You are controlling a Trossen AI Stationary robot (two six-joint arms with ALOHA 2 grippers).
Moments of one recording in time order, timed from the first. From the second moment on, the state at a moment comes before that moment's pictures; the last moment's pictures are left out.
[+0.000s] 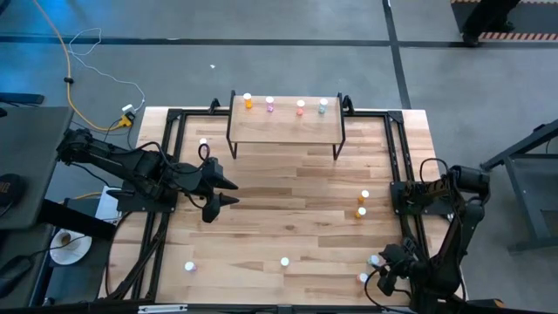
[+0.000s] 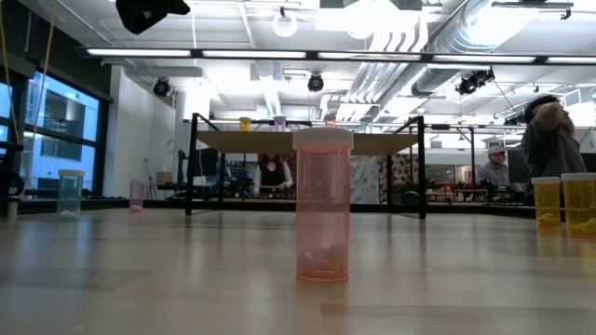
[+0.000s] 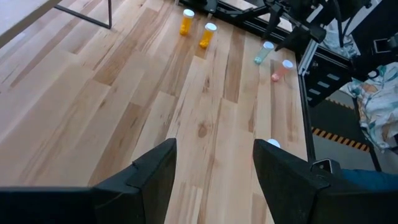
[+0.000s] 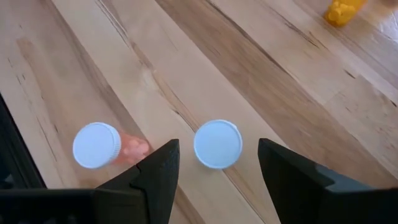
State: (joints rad) left arm -0.19 0.99 0.94 -0.57 -0.23 -0.55; right arm 1.32 1.71 1.05 -1.03 0.57 2.06
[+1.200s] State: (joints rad) left arm -0.19 0.99 0.94 -0.57 -0.23 -0.55; right arm 1.28 1.71 1.05 -1.03 0.51 2.06
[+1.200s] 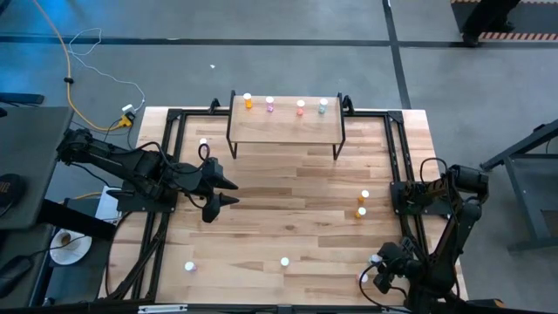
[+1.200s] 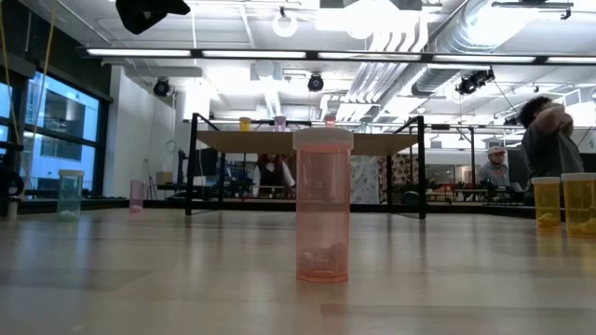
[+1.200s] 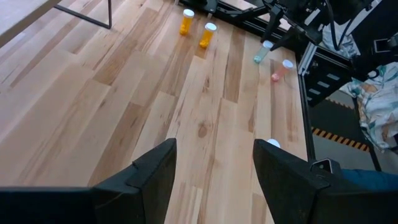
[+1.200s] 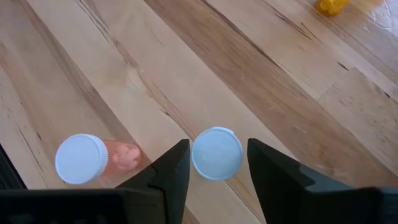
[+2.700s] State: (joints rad) left arm -0.19 0.99 0.94 -0.57 -0.23 -0.55; right arm 1.18 1.71 1.29 -1.35 0.51 1.96
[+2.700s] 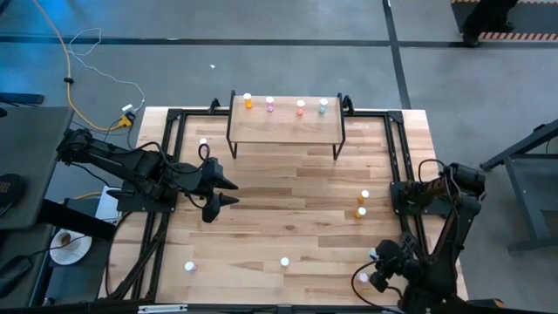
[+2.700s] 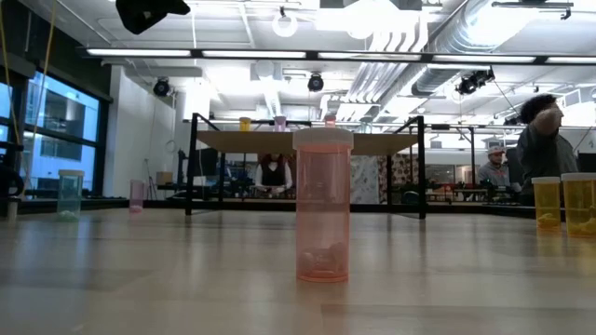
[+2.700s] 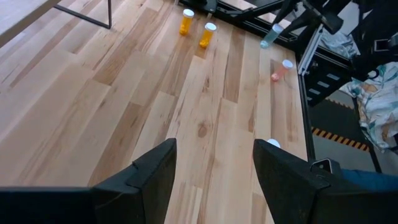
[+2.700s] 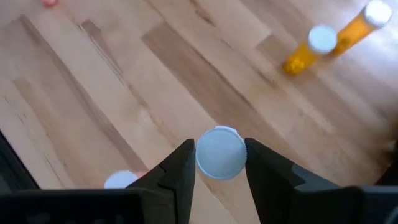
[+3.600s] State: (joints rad) left arm -0.19 0.99 0.94 -0.57 -0.21 -0.43; right arm 0.61 1.38 1.33 -1.31 0.63 1.25
